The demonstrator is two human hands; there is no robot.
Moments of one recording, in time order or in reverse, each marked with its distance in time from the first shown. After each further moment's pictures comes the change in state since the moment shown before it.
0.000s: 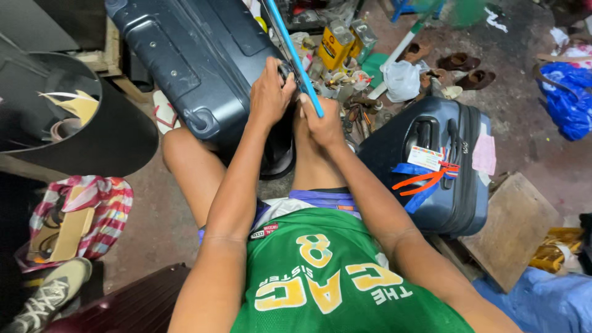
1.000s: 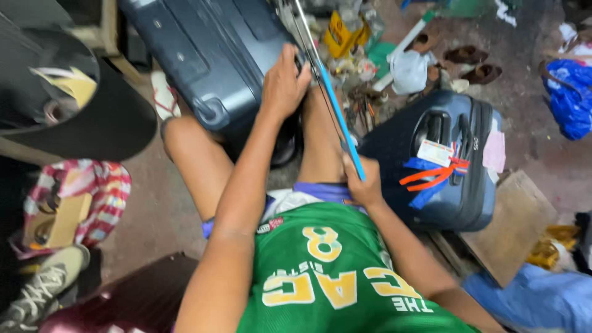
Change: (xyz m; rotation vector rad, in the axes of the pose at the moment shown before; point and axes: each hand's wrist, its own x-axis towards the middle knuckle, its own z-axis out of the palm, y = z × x) left_hand -0.002 -0.002 0.006 -0.064 0.053 0.076; right_hand -0.114 -0.050 -0.056 -0.036 -0.079 0.257
